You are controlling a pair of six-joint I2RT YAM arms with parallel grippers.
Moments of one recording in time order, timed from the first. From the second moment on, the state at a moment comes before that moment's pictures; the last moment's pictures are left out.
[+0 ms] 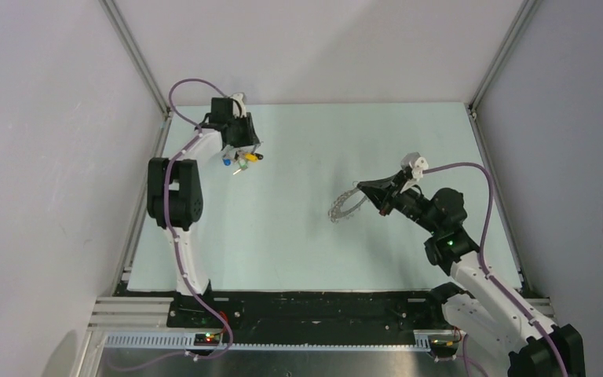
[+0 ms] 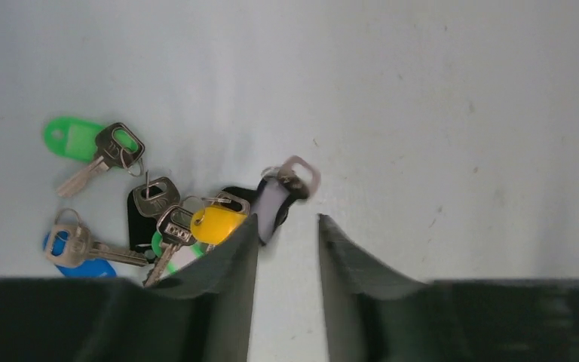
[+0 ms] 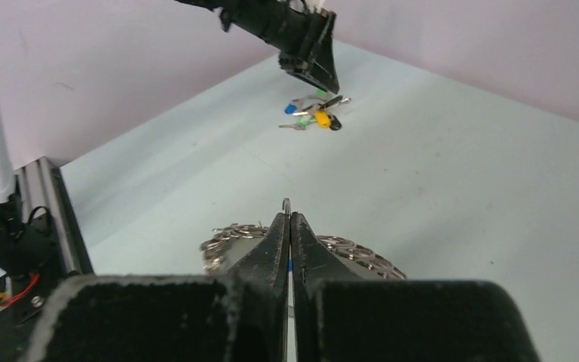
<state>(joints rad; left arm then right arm) -0.11 2.07 1.58 -0.27 0.23 -0.20 0.41 0.78 0.48 0.42 -0.51 0.21</state>
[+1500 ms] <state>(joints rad) -0.08 0.73 0.90 -0.33 0.13 -0.38 0.34 0.69 0.72 0.06 0.29 0.24</state>
